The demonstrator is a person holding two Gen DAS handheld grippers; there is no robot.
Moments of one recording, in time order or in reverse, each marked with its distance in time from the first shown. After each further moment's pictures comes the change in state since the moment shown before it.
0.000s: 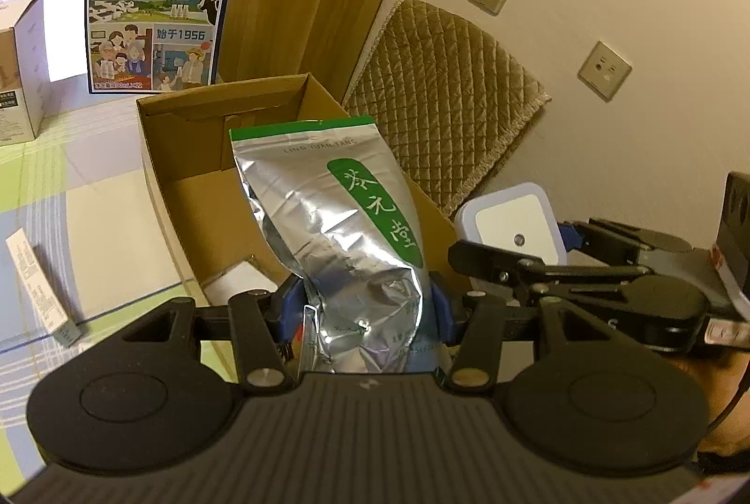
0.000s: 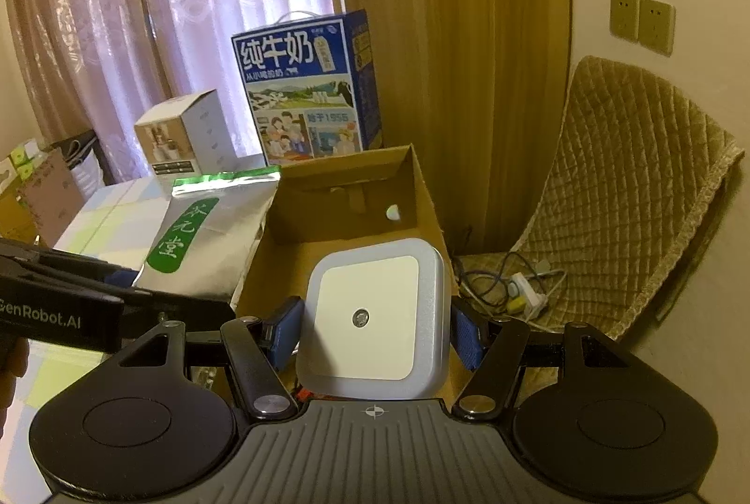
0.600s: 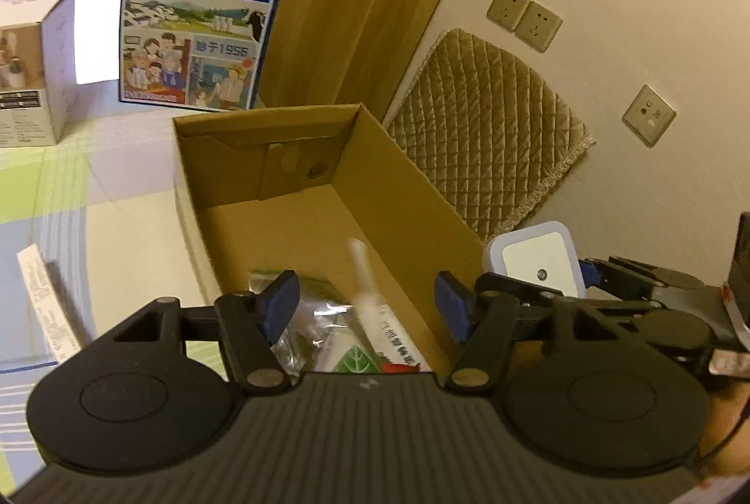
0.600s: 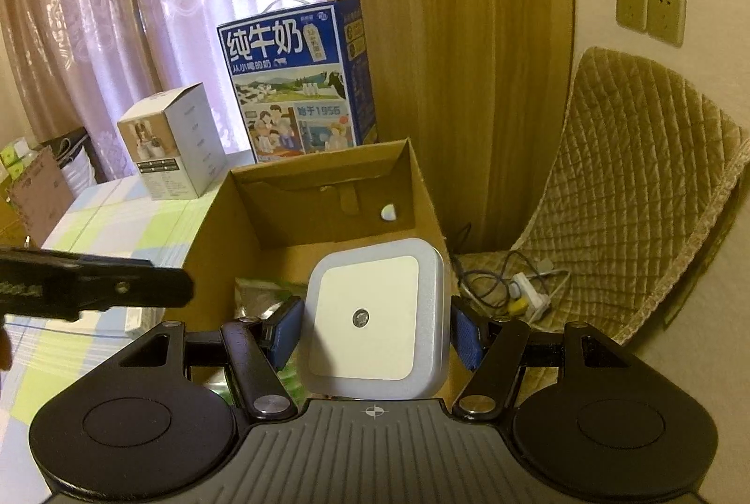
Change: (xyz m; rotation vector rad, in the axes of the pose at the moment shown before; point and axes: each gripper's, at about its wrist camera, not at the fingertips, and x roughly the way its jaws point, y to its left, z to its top) left arm 0.017 0.036 0.014 -0.061 -0.083 0.055; right arm 0.034 -0.004 0.005 0.006 0.015 -0.003
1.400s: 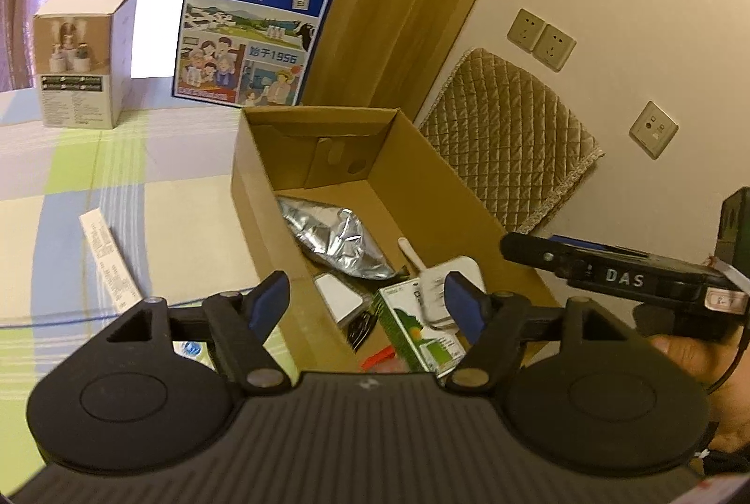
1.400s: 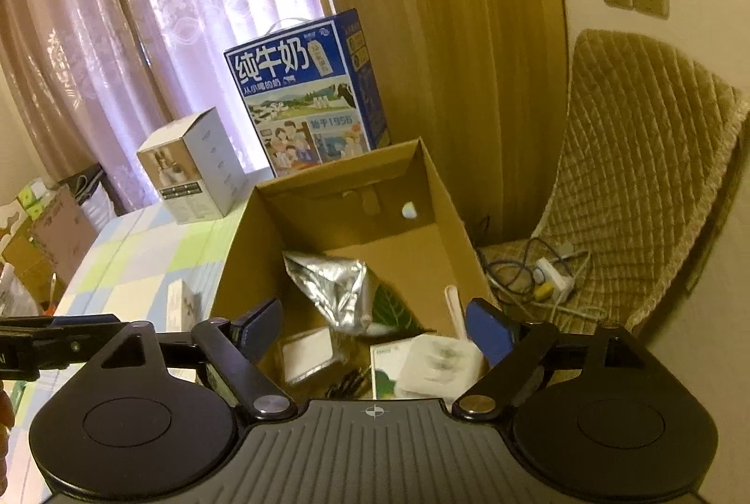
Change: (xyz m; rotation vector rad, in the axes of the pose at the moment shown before) left arm -0.058 0.023 -0.036 -0.044 -0.048 0.045; right arm -0.027 0.004 -0.008 0.107 -0.024 0.051
